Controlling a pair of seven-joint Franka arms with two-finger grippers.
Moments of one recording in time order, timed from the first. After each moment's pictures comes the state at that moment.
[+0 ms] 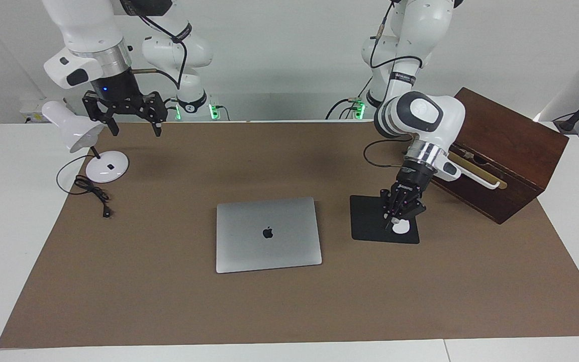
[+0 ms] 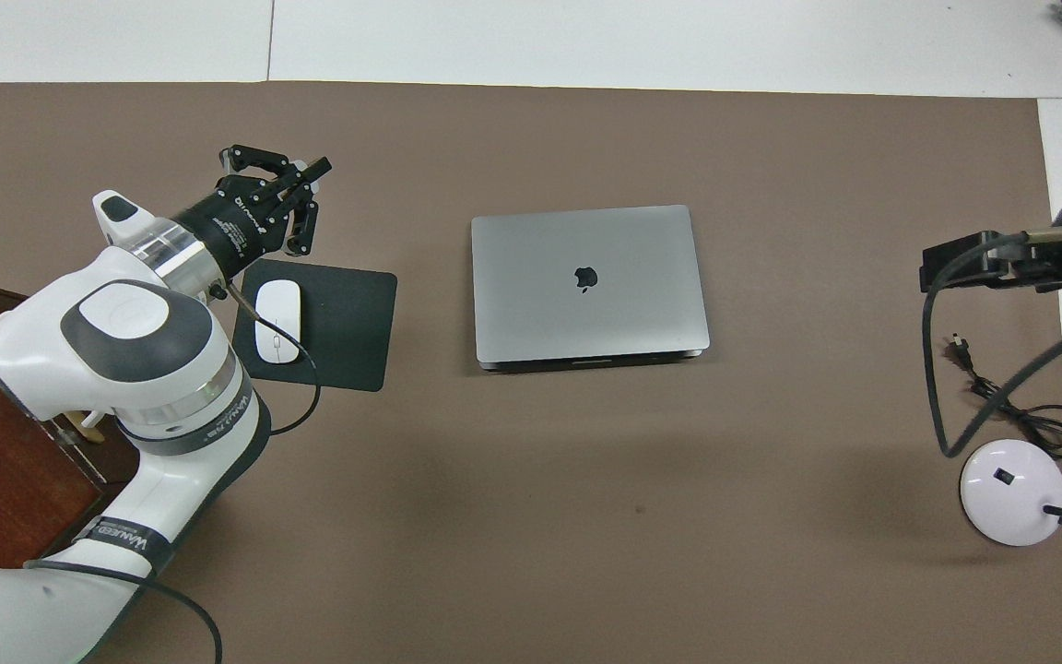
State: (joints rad) left arm -0.26 0.19 -0.05 -1.95 -1.68 2.84 -0.48; right arm -0.09 0.00 0.17 -1.49 -0.03 1.54 0.11
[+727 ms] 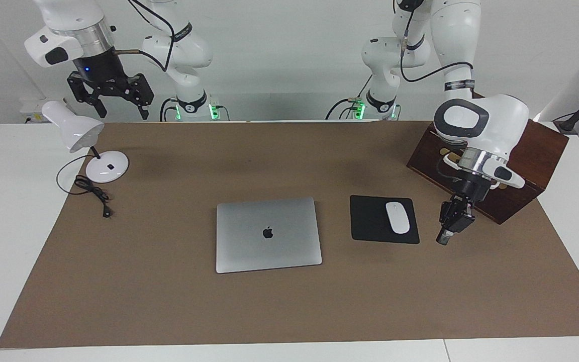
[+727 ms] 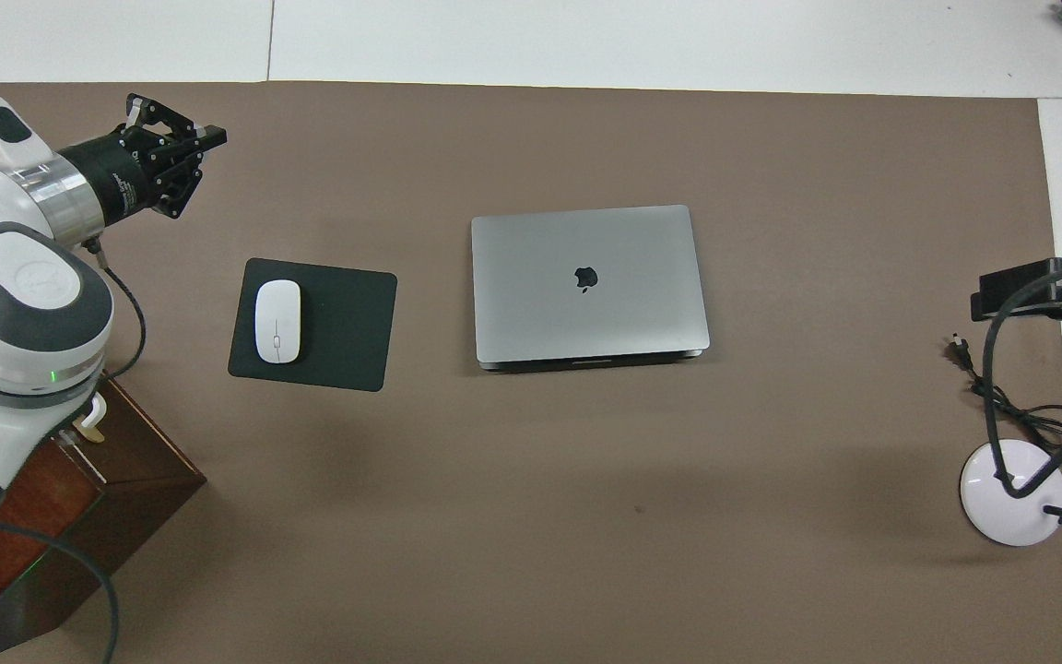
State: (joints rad) left arm -0.04 0.24 -0.05 -1.85 -0.83 2.61 -0.48; right arm -0.14 -0.06 0.17 -1.51 -0.01 1.47 0.09
